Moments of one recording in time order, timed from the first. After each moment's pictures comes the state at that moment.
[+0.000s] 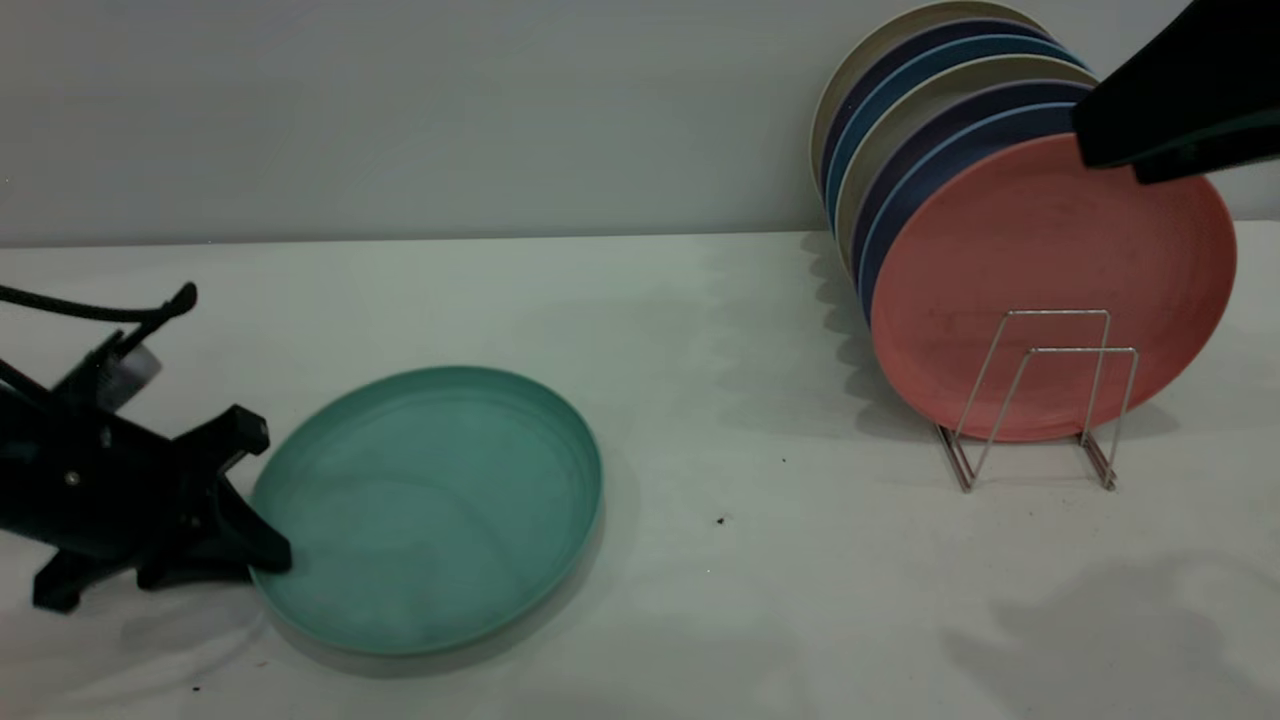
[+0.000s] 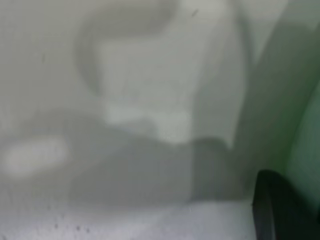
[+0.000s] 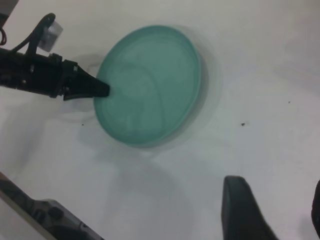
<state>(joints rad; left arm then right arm) 0.11 2.19 -0.76 -1.77 0.37 1.42 0.06 1.31 -0.71 1.13 0.68 -1.05</state>
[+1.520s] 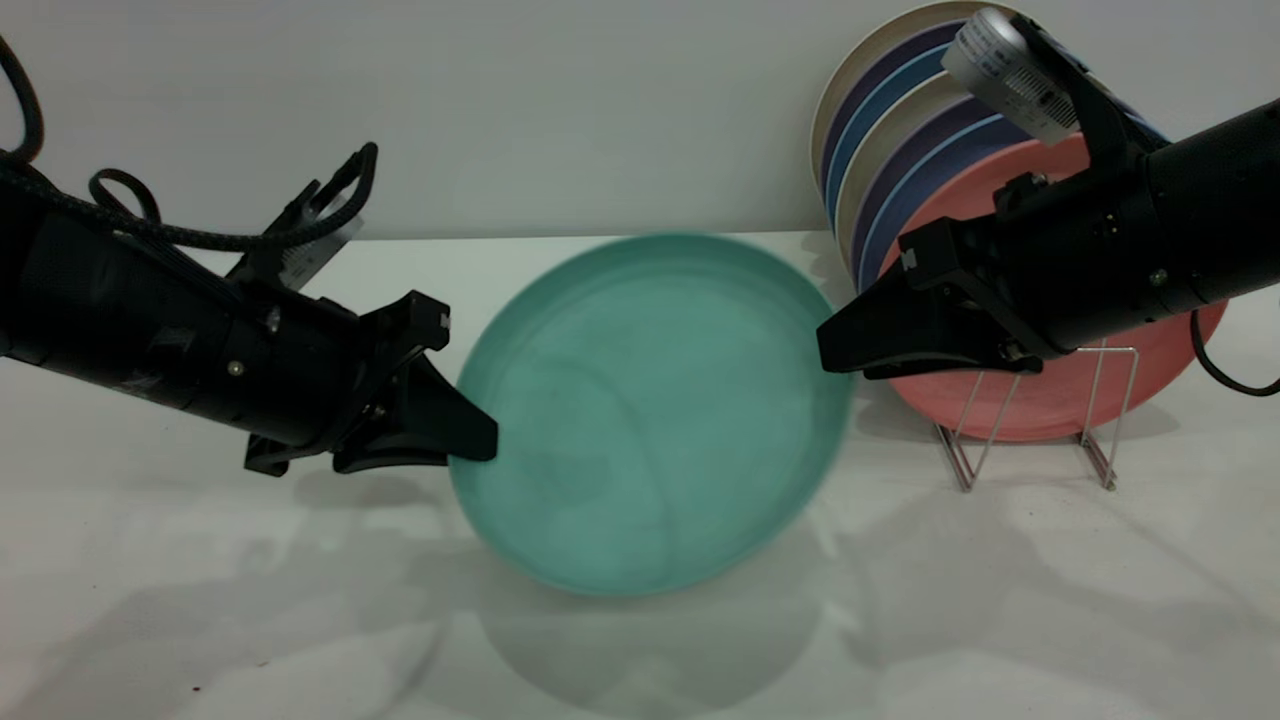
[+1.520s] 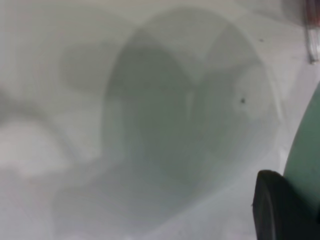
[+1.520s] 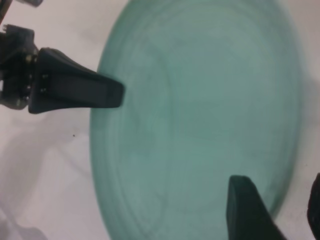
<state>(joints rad) -0.16 2.08 -0.82 -1.76 0.51 1.45 0.21 1.89 -0.79 1.77 0.64 -1.72</state>
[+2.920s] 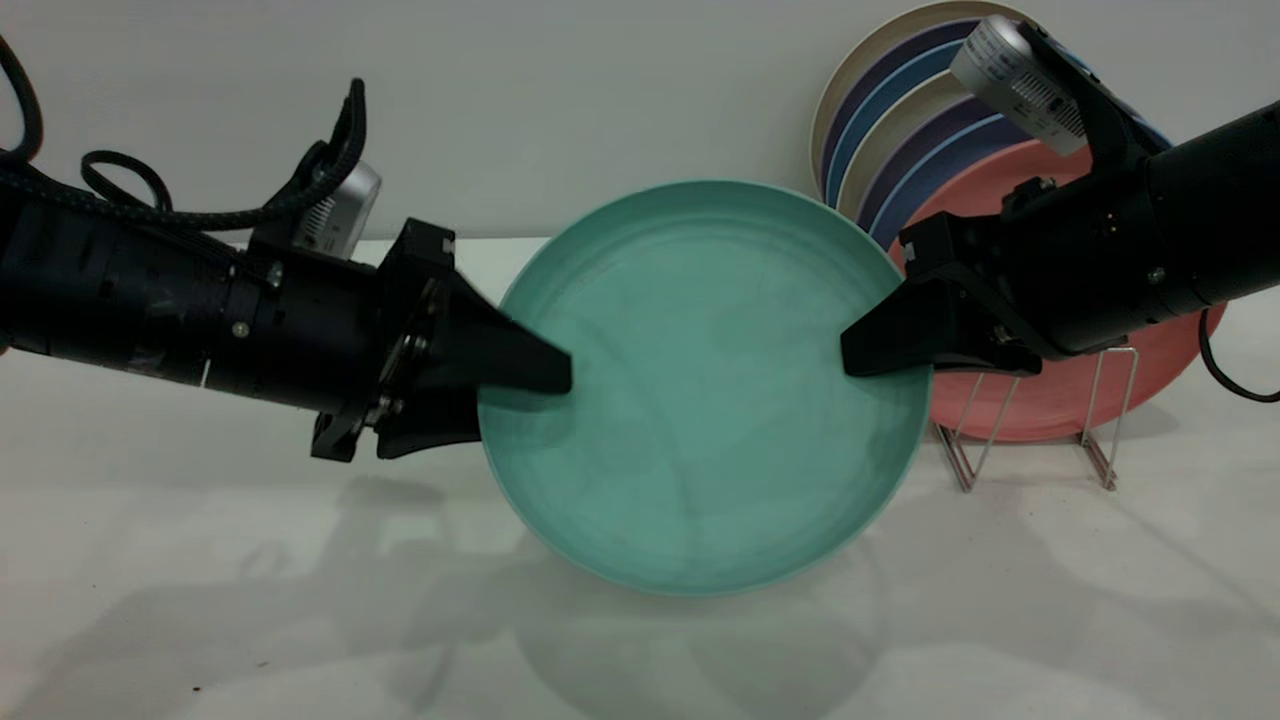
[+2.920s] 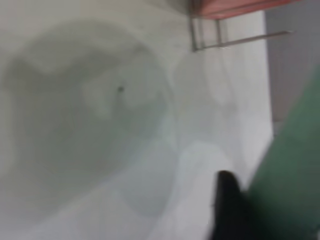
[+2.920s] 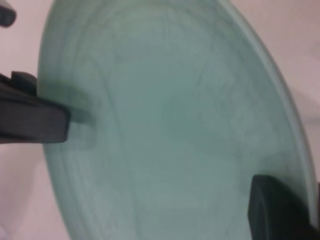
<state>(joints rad) -0.15 2.08 -0.82 -1.75 0.82 1.39 0.21 1.89 -0.79 1.78 0.59 -1.66</state>
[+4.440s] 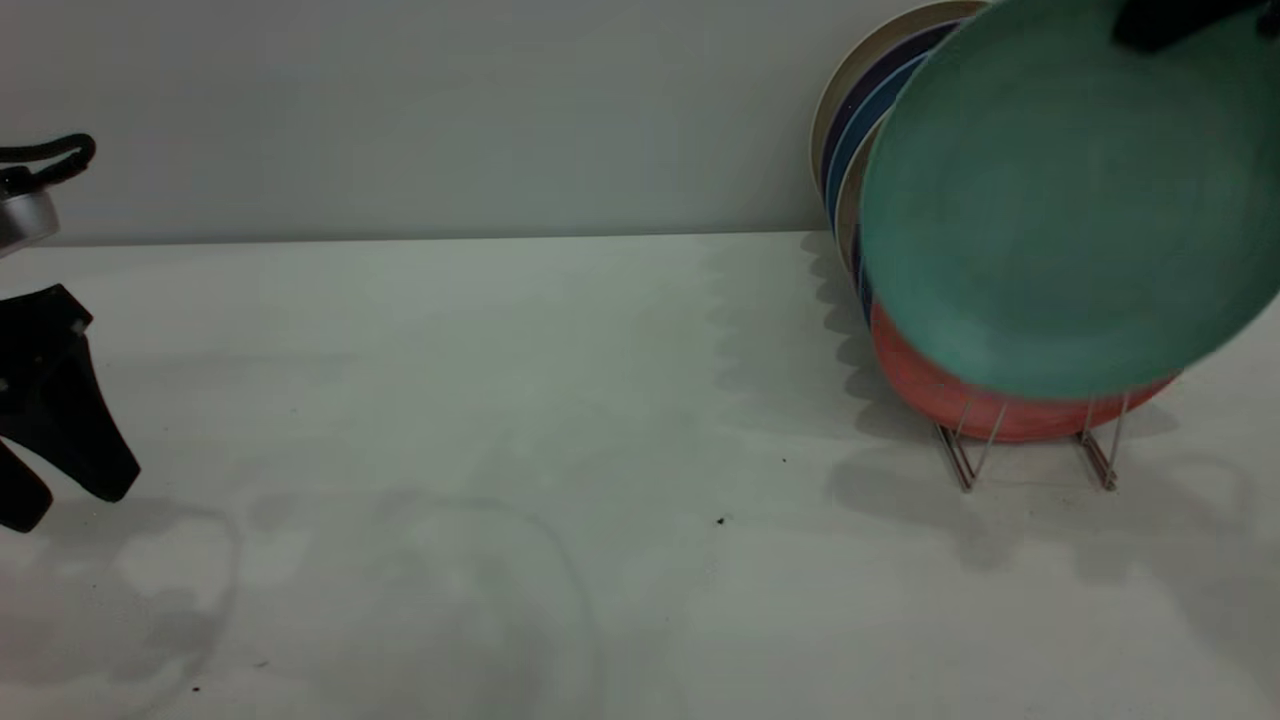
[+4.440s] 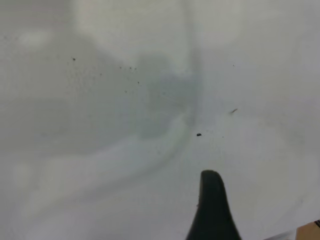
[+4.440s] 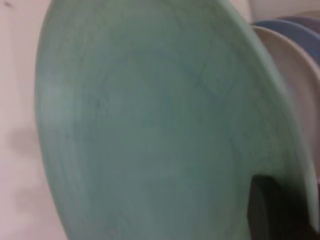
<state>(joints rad) 0.18 1.86 -0.92 -0.53 0.68 0.52 0.11 1.63 -1.24 0.32 0.58 -1.45</state>
